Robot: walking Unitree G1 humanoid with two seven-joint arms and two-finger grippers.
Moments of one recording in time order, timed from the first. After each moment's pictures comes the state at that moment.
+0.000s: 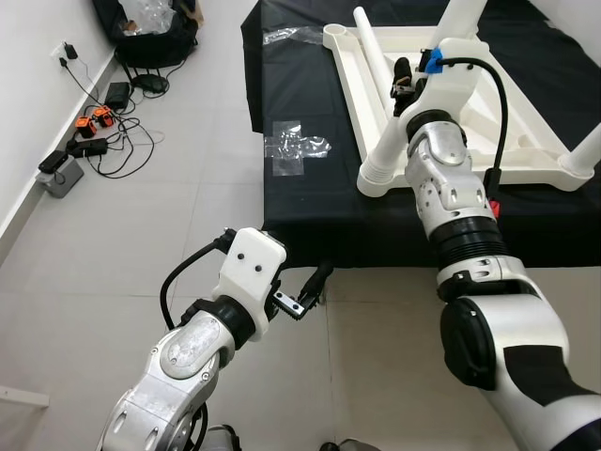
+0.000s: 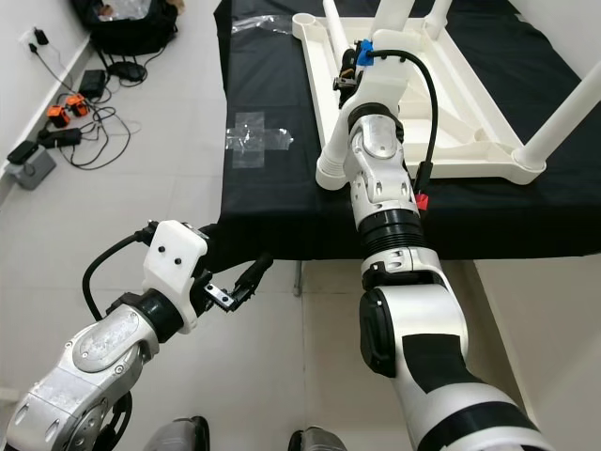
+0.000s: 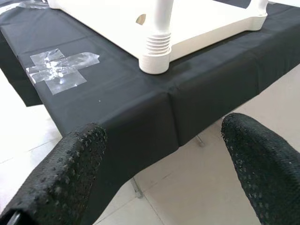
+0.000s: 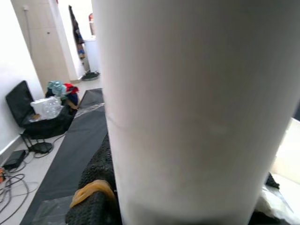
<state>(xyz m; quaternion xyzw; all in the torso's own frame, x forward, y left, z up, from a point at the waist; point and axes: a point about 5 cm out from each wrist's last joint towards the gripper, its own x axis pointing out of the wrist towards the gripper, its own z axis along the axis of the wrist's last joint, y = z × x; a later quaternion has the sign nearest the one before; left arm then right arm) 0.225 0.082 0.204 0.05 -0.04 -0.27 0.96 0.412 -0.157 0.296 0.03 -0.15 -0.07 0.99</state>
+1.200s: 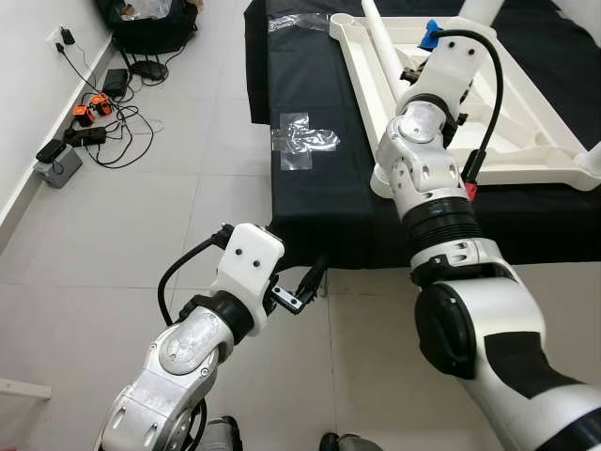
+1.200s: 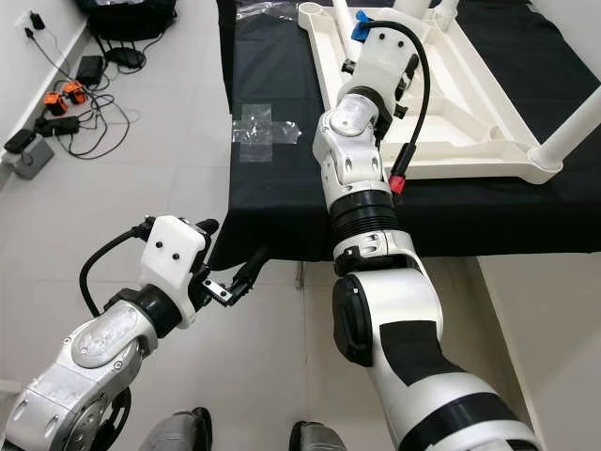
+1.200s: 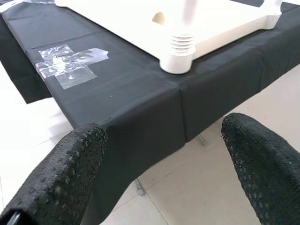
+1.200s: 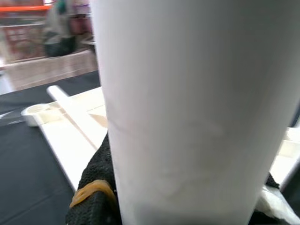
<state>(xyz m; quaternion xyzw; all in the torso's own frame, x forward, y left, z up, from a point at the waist) 0.226 0.084 0.206 0.06 -0.05 -0.26 0.96 0.404 -0.143 0.304 0.07 -0.11 -0.32 0.94</state>
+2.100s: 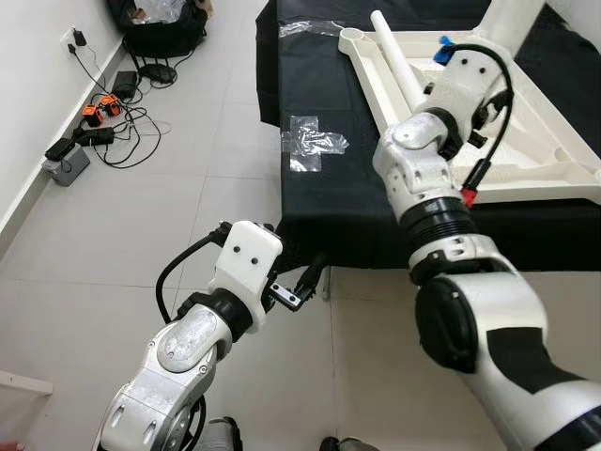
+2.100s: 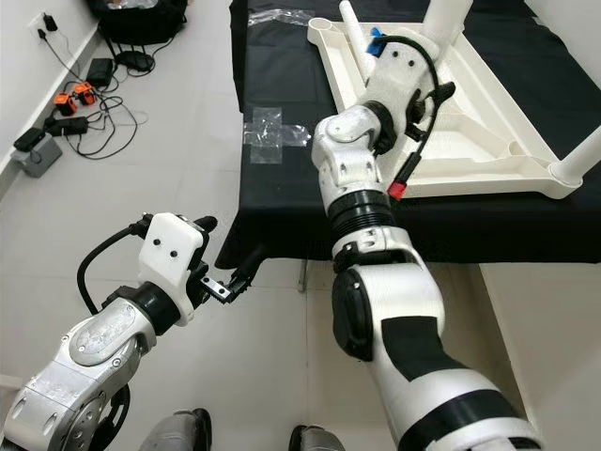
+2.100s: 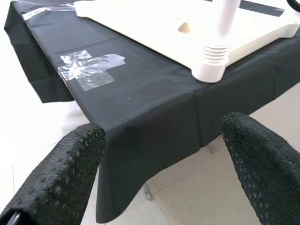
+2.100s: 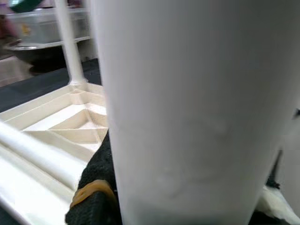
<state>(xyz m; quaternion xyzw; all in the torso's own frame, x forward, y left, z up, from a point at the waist) 0.228 0.085 0.209 0.06 -0.05 -0.26 0.96 0.401 -0.167 0.292 0.08 -0.08 -0.47 0.88</state>
